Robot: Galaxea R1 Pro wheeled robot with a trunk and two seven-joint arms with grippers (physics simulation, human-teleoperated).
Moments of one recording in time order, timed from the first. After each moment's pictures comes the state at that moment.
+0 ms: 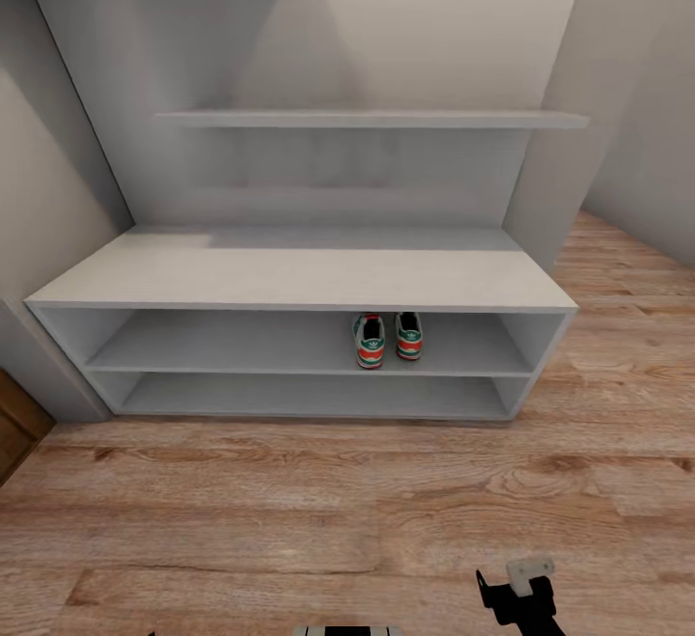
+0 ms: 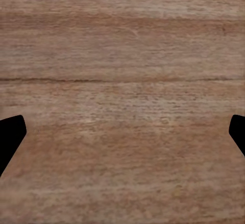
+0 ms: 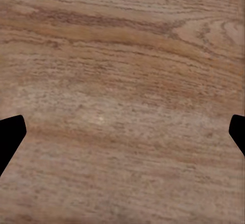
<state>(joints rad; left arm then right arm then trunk) -0.09 0.12 0.24 -0.46 -0.02 -0.52 -0.38 -0.48 -0.12 -0.02 -0.03 0.19 -0.52 -0.04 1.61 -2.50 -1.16</state>
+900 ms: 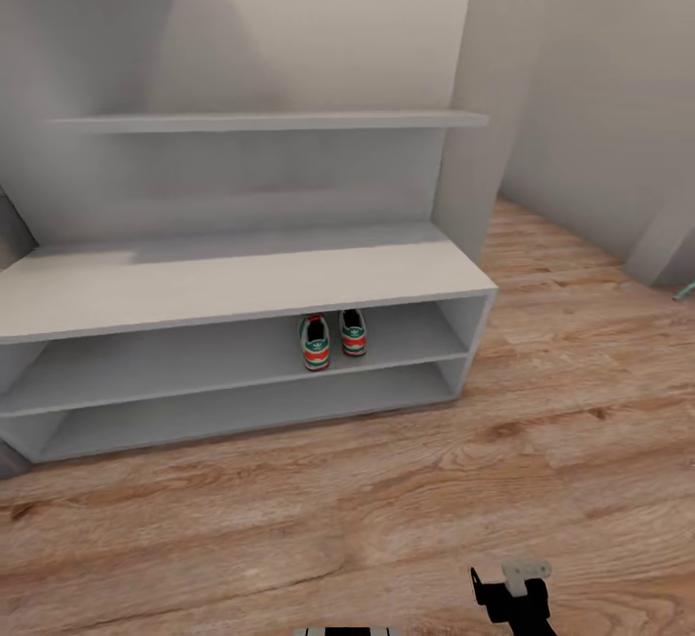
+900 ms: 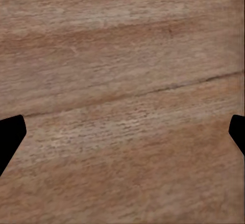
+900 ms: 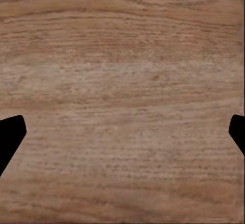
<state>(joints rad) -0.09 0.12 0.23 -0.44 -0.03 -0.52 -0.38 -0.48 -0.09 -0.05 -0.03 0.15 -0.53 -0.05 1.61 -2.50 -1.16</state>
